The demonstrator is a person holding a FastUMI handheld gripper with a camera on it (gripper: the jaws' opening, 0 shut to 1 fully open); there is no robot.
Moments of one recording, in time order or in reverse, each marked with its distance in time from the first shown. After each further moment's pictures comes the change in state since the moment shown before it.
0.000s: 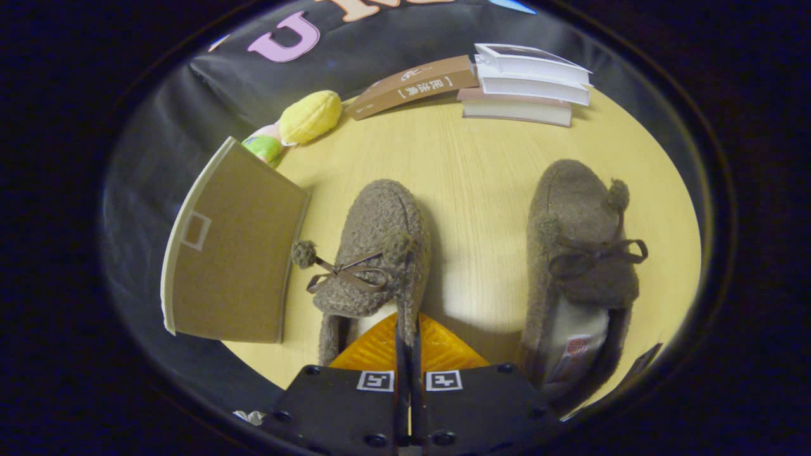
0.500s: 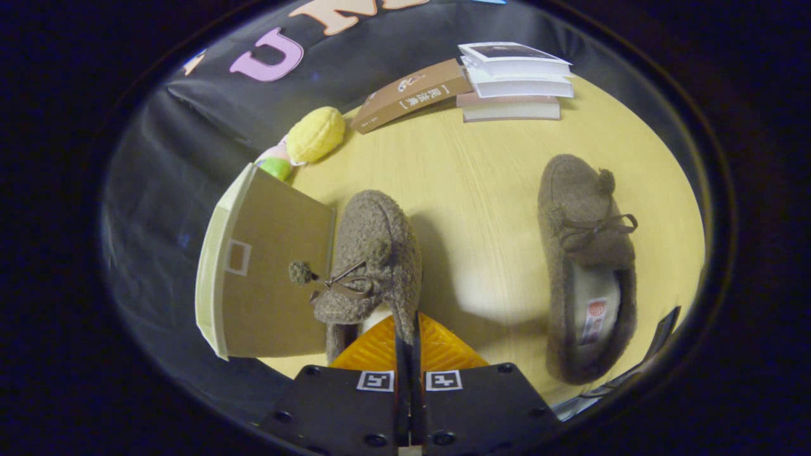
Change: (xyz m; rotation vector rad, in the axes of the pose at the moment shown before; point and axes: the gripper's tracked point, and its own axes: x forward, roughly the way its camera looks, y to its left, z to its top) arm -0.038 0.044 0.011 0.146 -0.027 0.039
